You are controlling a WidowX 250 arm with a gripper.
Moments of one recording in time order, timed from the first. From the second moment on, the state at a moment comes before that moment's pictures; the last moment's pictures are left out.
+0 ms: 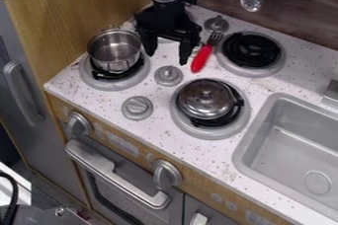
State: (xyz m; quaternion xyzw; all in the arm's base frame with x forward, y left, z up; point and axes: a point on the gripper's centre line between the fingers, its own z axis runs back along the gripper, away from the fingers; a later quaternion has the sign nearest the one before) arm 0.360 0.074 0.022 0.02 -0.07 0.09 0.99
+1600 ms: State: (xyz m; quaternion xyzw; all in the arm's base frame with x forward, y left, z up) arm 0.379 0.017 -0.042 0.01 -0.07 0.11 0.99
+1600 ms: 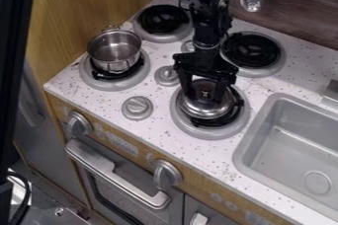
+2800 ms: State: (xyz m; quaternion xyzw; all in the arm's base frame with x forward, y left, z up) arm 0.422 0.133 0.042 0.07 -0.14 0.18 0.97
